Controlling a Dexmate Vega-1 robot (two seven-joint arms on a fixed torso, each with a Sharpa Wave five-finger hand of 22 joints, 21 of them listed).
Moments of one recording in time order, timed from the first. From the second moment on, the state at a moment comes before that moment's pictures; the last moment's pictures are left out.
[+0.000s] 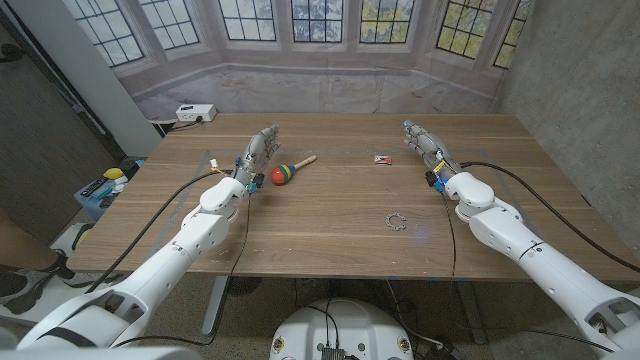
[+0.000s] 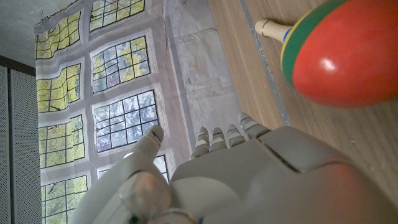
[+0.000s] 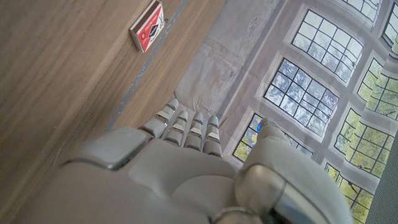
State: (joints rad) left arm 0.79 0.50 0.41 -1.27 -0.62 -0.27 -0.07; left_hand 0.24 0.17 0.65 0.03 0.17 0.04 0.02 0.18 0.17 -0.05 0.04 0.21 0.18 -0.07 0.04 0.17 0.16 0.04 0.03 0.20 0.17; right arm -0.86 -0.63 -0.42 -1.51 0.45 0.12 -0.12; right_hand 0.45 0.10 0.23 -0.06 0.18 0.16 -0.07 0.20 0.18 0.11 -0.04 0.19 0.19 0.03 -0.03 0.20 0.19 0.16 -0.04 0.19 0.17
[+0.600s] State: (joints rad) left arm 0.77 0.48 0.42 -1.23 -0.63 -0.28 -0.08; left_hand 0.24 0.17 0.65 0.02 0.17 0.04 0.02 0.18 0.17 -0.05 0.04 0.21 0.18 -0.07 0.04 0.17 0.16 0.04 0.03 0.20 0.17; right arm -0.81 -0.71 -0.47 -1.62 0.34 -0.05 -0.13; right_hand 0.56 0.07 0.26 -0.15 0.18 0.17 -0.05 0.20 0.18 0.10 -0.04 0.19 0.19 0.02 0.00 0.20 0.19 0.16 -0.02 0.19 0.17
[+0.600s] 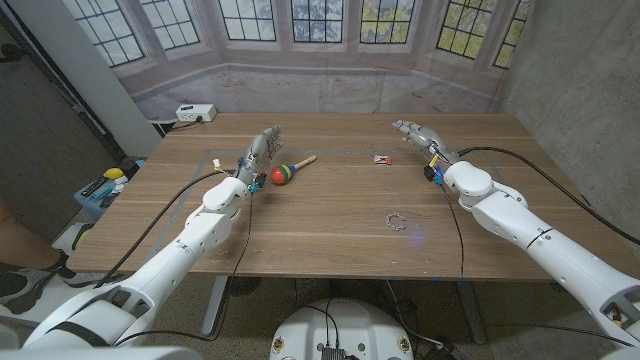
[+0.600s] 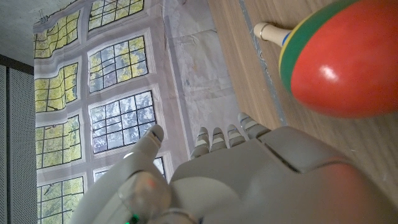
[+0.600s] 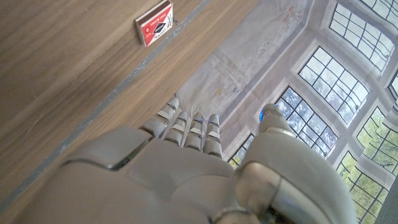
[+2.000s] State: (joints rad) left arm 0.79 0.47 0.42 -1.25 -0.63 -0.28 -0.08; left_hand 0.25 0.17 0.64 0.01 0.17 0.04 0.02 0.18 0.17 -0.05 0.04 0.21 0.18 -0.07 0.04 0.17 0.16 0.04 0.03 0.20 0.17; right arm -0.62 -0.78 -0.64 -1.74 0.01 -0.38 -0.03; right_hand 0.74 -0.01 0.30 -0.18 0.20 0.19 -0.12 0.20 0.19 -0.08 -0.04 0.17 0.19 -0.03 0.03 0.19 0.19 0.15 0.03 0.19 0.17
